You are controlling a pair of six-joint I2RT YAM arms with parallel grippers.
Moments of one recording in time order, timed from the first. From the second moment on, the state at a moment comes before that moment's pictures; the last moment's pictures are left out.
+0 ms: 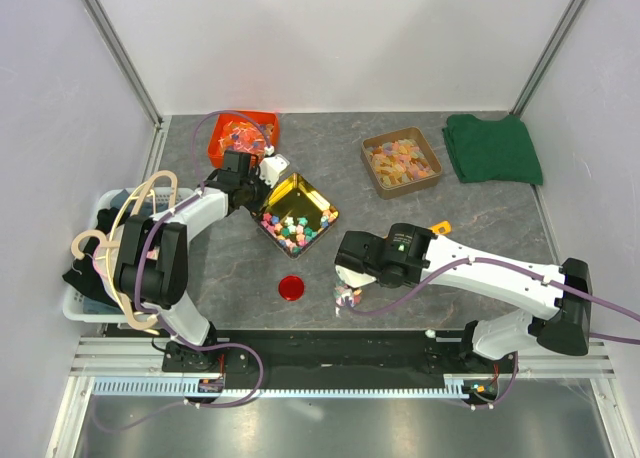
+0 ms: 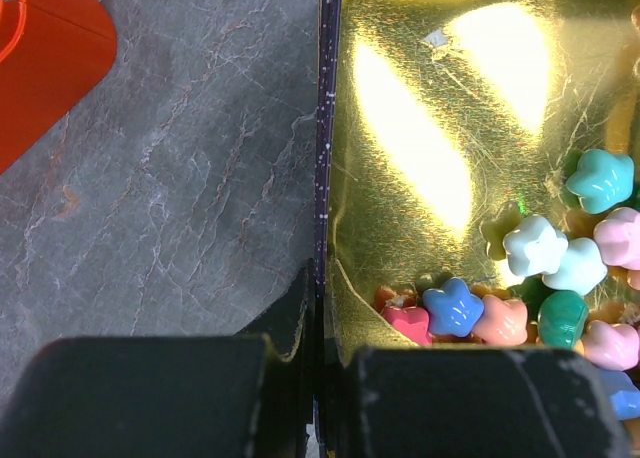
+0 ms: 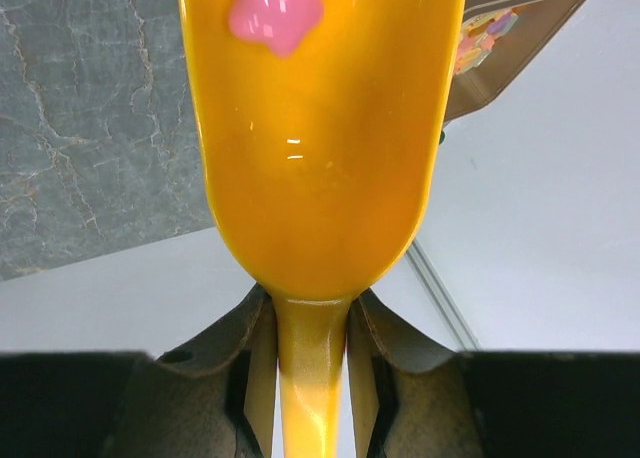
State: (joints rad) left arm -0.23 1.68 1.03 -0.21 0.25 0.49; right arm 1.17 1.40 1.30 -1.35 0.63 -0.84
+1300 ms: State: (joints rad) left arm -0.23 1.73 1.05 -0.23 0.27 0.47; right arm 0.79 1.43 1.63 -1.24 0.21 -0.88
